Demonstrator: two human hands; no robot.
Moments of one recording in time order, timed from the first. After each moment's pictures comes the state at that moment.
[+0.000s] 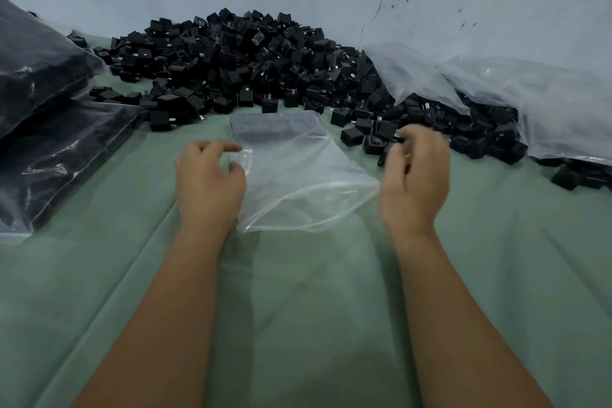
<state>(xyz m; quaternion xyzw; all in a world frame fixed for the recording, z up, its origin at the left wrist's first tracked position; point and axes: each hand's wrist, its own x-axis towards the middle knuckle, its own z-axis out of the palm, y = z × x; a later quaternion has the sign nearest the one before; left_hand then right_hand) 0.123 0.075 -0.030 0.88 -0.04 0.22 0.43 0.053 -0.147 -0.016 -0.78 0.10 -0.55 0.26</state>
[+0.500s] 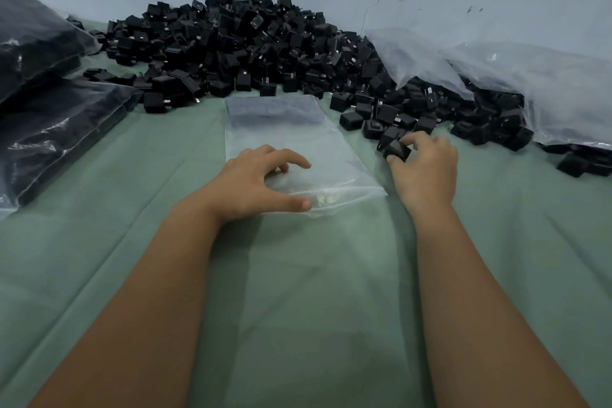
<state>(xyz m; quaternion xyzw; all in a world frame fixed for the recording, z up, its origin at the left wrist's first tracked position) 0.110 0.063 -0.025 0.88 -0.34 -0.07 0.33 0.066 -0.199 -0.039 -0.88 0.24 -0.34 0.22</state>
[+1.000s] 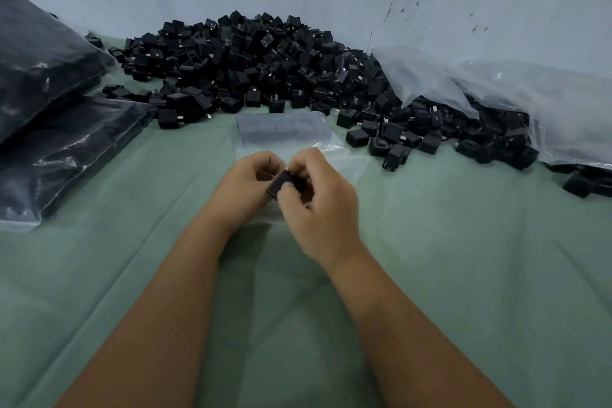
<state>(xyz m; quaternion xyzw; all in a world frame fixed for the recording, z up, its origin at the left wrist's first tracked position) 0.106 0.063 -0.020 0.80 -0.24 -0.03 0.55 0.042 -0.056 -0.021 -0.83 -0.09 -0.38 0.40</state>
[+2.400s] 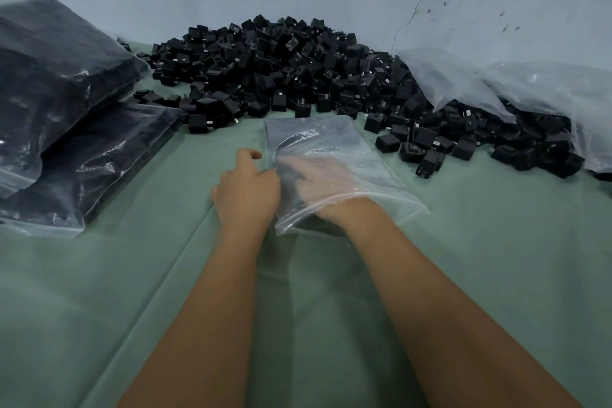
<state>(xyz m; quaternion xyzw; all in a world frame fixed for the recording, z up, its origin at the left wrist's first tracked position) 0.125 0.075 -0.028 0.89 0.05 0.09 0.44 0.129 -0.053 -0.012 -0.98 -0.13 -0.02 0.14</state>
